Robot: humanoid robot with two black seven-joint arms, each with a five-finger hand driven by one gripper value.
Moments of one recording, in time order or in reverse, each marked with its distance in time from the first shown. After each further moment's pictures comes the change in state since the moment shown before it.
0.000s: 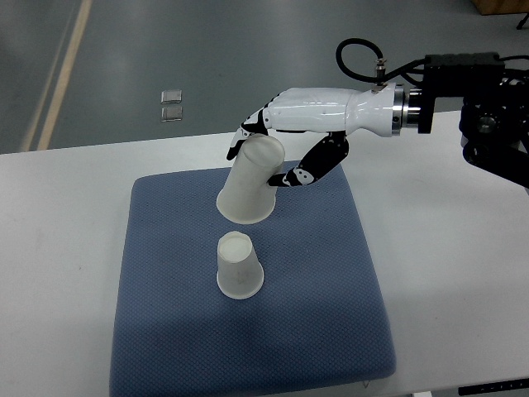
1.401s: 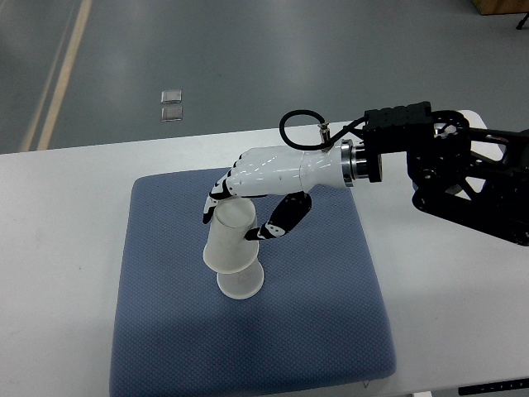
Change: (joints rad) left arm 0.000 0.000 0.000 0.000 0.000 0.000 0.000; right arm -0.072 0.145 -0.017 -0.002 -0.215 0.014 -0.031
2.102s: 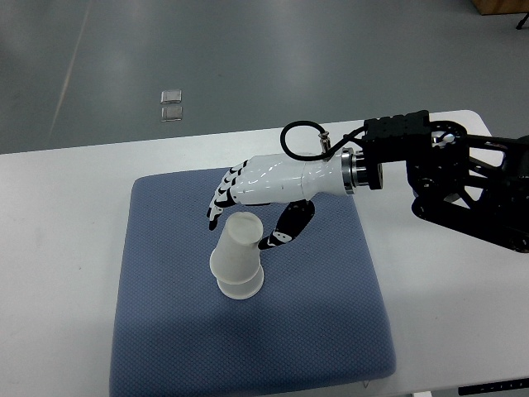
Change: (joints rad) left arm 0.000 0.000 0.000 0.000 0.000 0.000 0.000; right arm -0.028 0.002 0.000 -0.001 -0.046 0.004 0.000
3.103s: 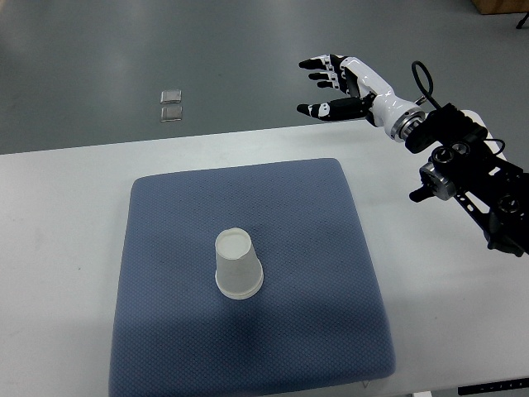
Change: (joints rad) left arm 0.000 0.000 0.000 0.000 0.000 0.000 0.000; right arm -0.322 0.210 0.500 -0.433 0.729 -0.371 -0.278
